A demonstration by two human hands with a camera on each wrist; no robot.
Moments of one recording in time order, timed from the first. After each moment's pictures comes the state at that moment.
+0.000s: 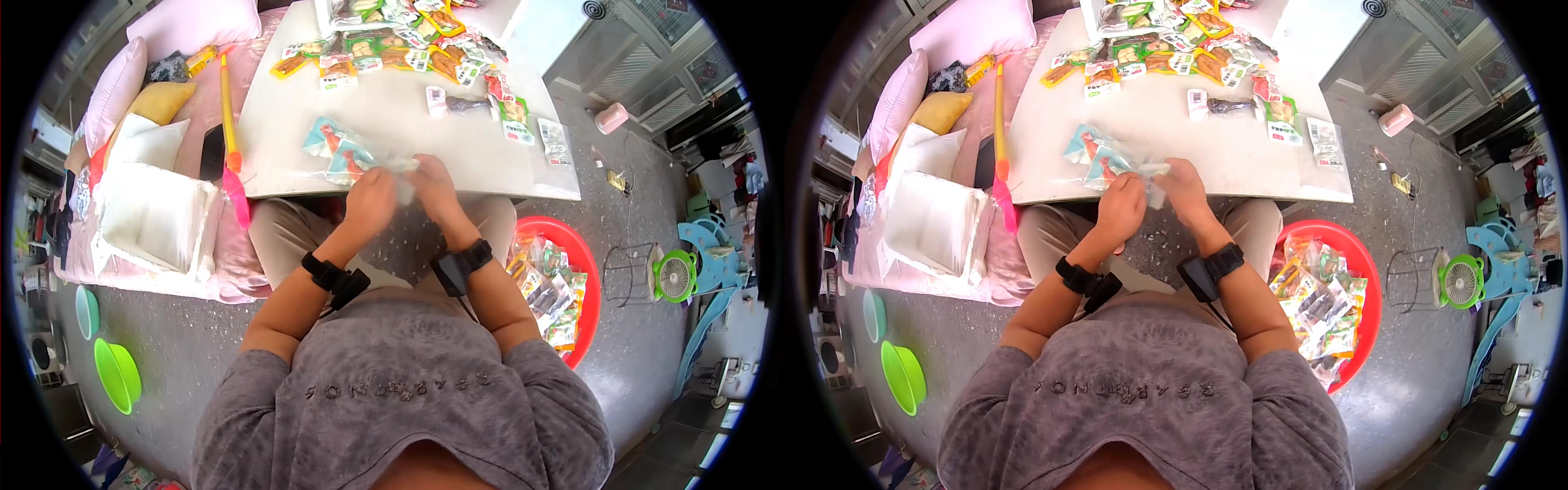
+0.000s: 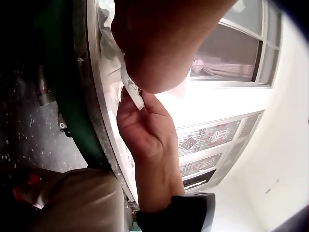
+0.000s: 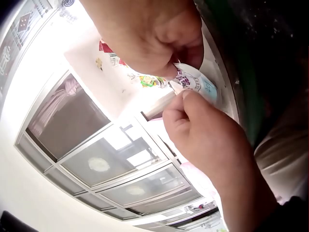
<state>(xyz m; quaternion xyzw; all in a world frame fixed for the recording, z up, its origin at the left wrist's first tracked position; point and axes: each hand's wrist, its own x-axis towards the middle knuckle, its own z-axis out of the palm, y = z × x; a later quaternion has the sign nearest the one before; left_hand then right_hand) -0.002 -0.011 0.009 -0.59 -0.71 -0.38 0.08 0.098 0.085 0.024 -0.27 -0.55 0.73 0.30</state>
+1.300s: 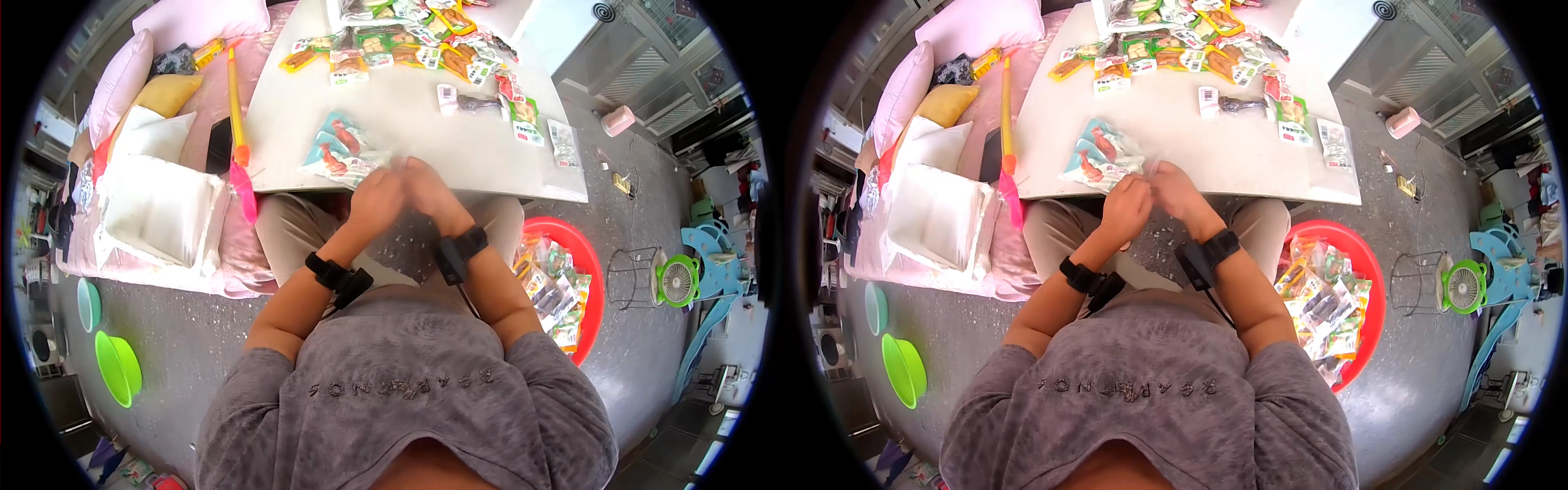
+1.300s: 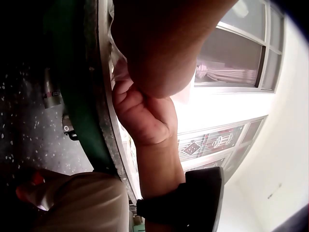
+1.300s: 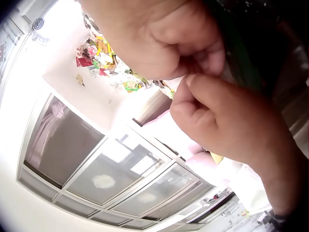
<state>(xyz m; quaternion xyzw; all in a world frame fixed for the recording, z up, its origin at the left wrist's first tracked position) -0.010 -0.020 0.000 -0.62 -0.66 -0.43 0.09 0.065 0.085 0.008 -0.25 -0.49 0.83 0.12</state>
